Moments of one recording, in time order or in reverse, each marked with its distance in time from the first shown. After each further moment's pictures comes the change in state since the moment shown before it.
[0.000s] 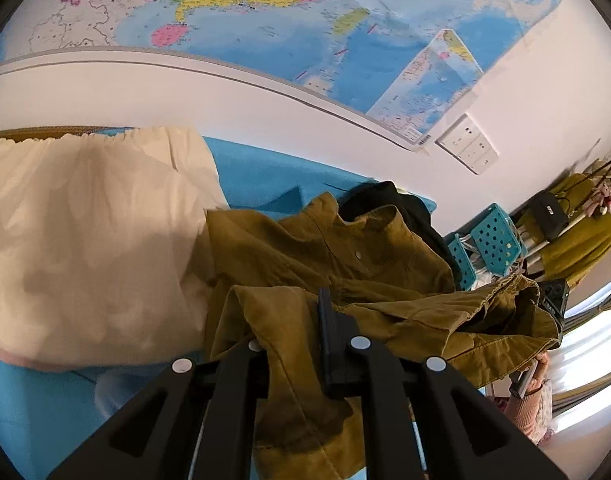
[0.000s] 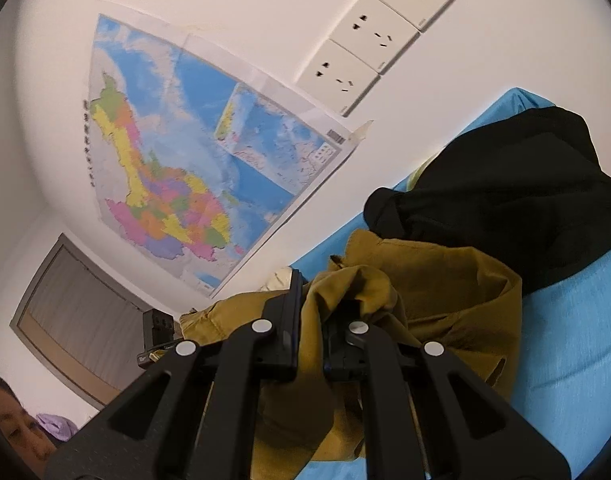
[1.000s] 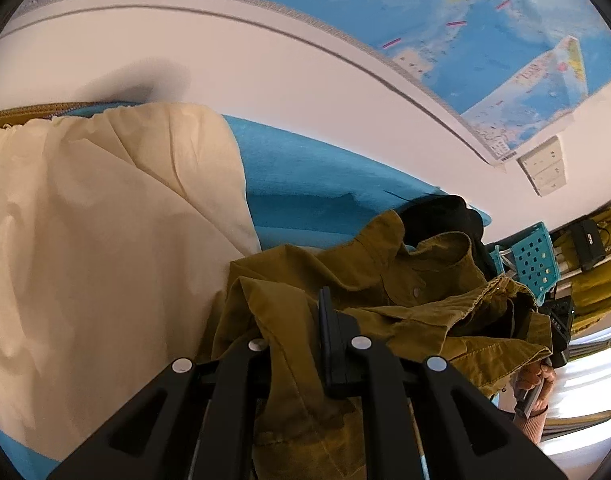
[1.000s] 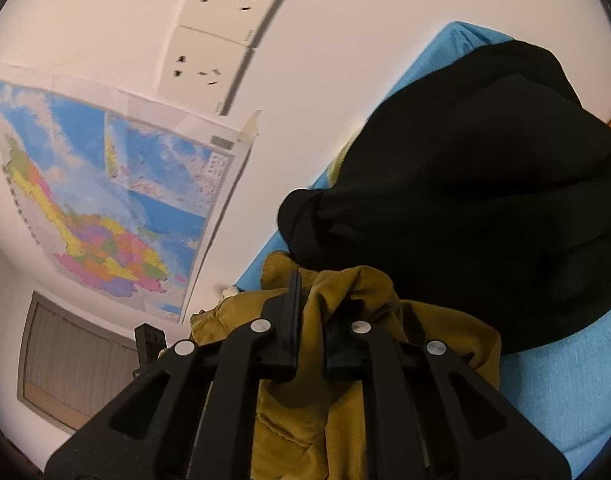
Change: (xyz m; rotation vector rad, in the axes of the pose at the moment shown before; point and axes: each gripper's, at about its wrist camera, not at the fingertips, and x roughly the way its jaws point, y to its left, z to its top) left arm 0.094 0.041 0.062 -0.122 0.133 0.089; right arm 0.069 -0.084 0.031 0.231 0.056 -0.138
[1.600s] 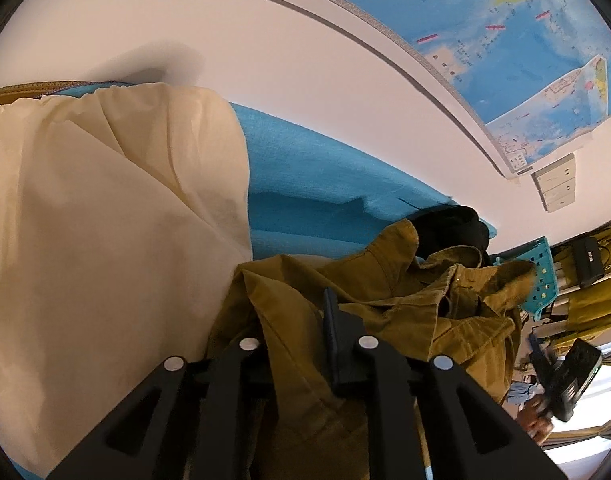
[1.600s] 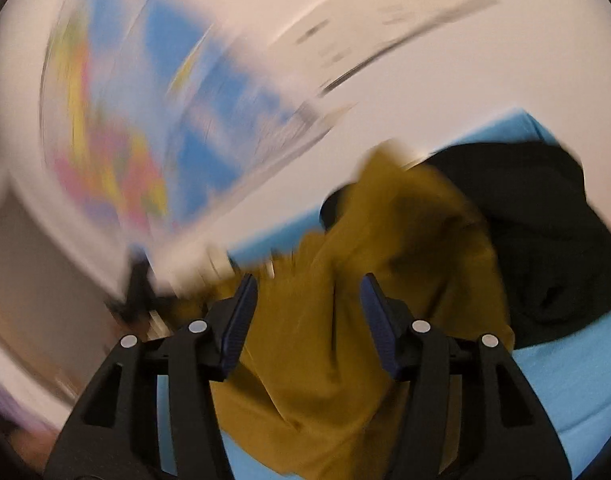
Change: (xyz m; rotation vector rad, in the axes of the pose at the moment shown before) left arm 0.014 0.012 0.006 -0.048 0.004 -0.029; right arm 0.009 0.096 -0.073 -0.565 0.036 -0.191
